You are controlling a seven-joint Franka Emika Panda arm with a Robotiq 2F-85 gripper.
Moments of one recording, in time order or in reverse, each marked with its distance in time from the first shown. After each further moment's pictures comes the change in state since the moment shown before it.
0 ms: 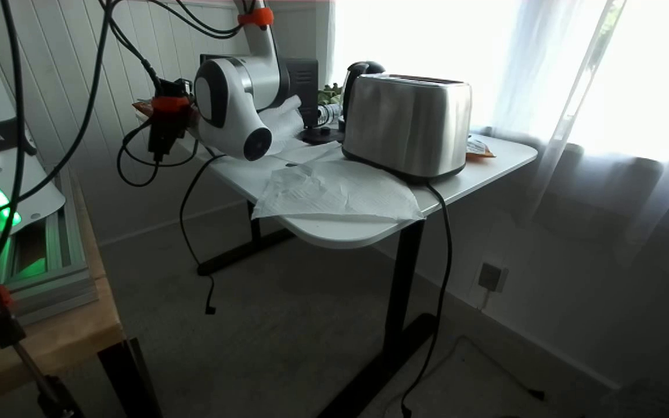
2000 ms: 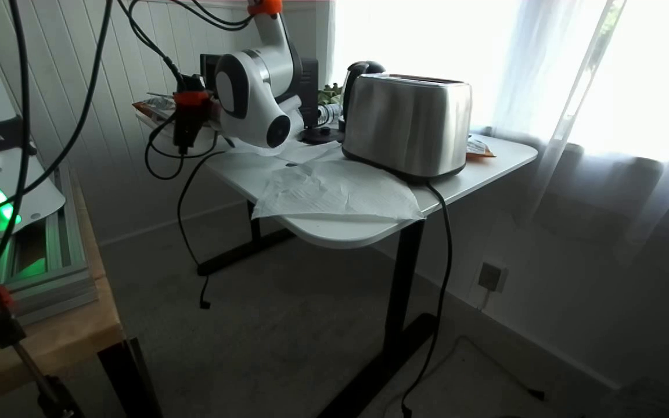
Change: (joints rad) arm 0.017 0.003 0.023 0.107 0.012 0.000 0.039
